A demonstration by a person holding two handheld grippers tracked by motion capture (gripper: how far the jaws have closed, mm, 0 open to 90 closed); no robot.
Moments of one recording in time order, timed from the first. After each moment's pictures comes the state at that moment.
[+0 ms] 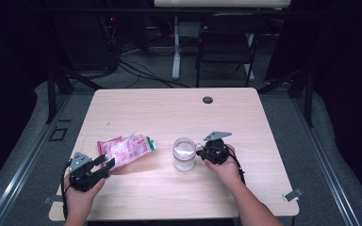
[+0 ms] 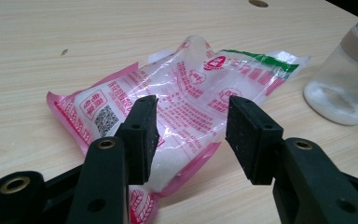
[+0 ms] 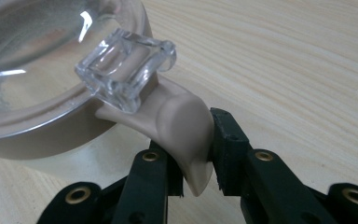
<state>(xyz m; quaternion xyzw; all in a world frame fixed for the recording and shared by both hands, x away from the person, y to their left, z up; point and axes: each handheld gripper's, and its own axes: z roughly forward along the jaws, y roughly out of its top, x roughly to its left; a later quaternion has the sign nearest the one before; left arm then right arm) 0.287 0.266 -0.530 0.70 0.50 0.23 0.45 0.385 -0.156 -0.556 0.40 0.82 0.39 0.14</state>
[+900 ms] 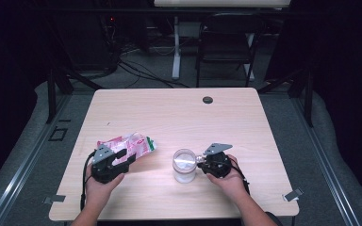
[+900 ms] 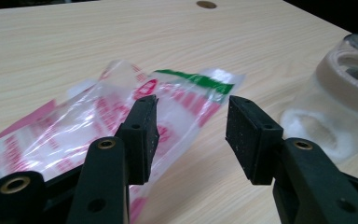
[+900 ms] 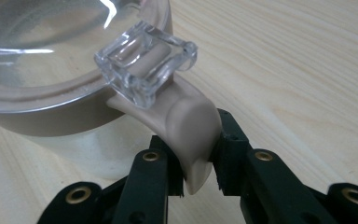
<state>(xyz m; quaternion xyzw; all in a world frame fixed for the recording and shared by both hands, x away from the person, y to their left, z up) 0.311 0.210 -0.525 0.75 0.43 0.19 0.47 0.341 -0.156 -0.553 0.35 0.85 0.37 0.14</state>
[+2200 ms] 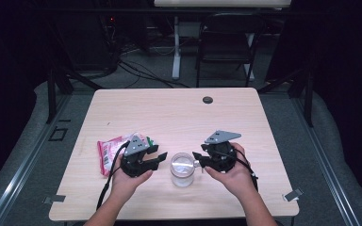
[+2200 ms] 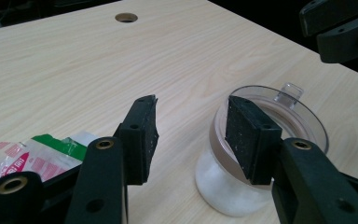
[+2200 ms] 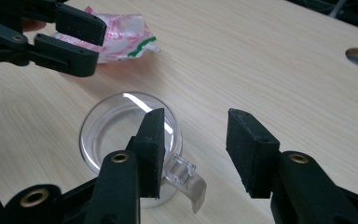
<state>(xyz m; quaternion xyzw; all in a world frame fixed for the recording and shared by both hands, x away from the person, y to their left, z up) 0.316 0.131 -0.490 0.79 0.35 0.13 0.48 0.310 -0.146 -0.452 0.38 0.82 0.39 0.16</state>
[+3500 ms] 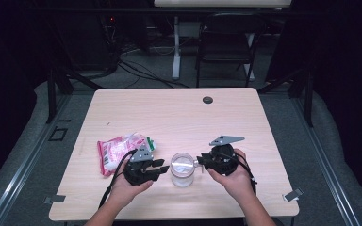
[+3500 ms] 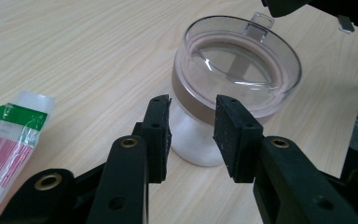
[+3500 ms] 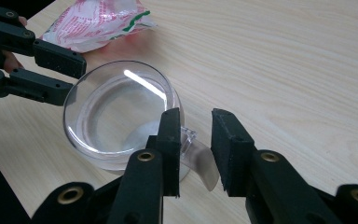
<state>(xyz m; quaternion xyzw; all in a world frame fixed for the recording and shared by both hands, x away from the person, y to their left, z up) 0.309 0.126 -0.509 0.84 0.31 0.09 0.43 0.315 -0.156 -0.481 0.43 0.80 0.40 0.10</state>
